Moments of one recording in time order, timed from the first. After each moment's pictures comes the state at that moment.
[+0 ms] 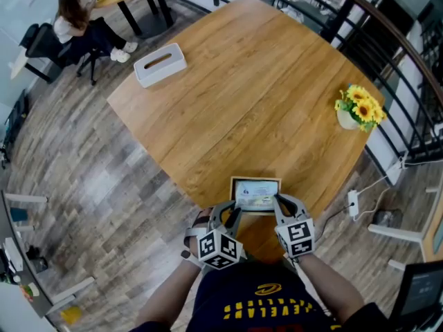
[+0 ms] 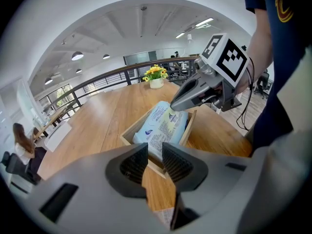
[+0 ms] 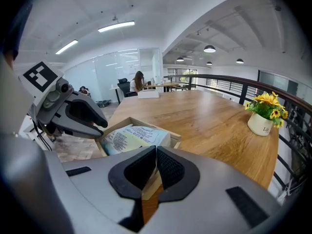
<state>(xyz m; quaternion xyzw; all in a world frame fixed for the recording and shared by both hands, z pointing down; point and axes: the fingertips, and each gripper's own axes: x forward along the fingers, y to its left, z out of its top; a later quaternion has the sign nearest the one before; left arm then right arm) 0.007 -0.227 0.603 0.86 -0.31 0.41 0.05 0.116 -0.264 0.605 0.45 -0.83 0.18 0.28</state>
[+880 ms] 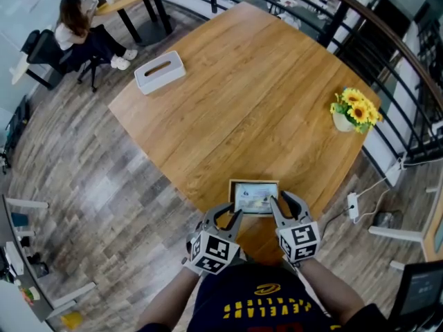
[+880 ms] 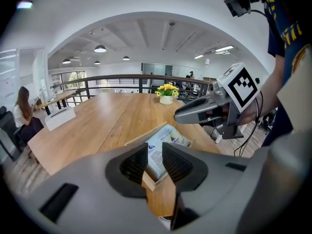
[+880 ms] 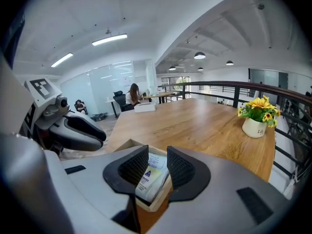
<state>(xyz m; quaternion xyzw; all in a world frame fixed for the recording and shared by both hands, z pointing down) 0.007 -0.234 0.560 0.87 -0.36 0.29 0.15 0.114 -0.274 0.556 0.48 -0.83 0.18 0.21</state>
